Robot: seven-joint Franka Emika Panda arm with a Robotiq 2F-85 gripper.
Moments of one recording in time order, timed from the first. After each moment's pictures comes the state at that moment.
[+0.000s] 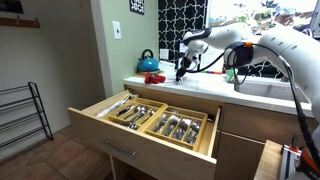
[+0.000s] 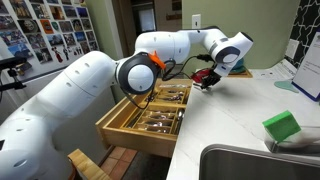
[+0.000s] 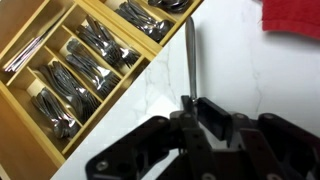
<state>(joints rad) -0.41 1.00 -0.18 -0.72 0.70 1.52 1.60</state>
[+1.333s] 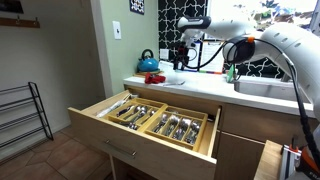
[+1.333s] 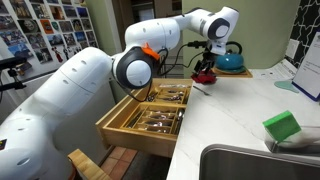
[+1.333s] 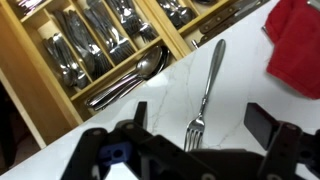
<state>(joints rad) -0.38 0.94 -0.11 -0.56 0.44 1.37 1.45</state>
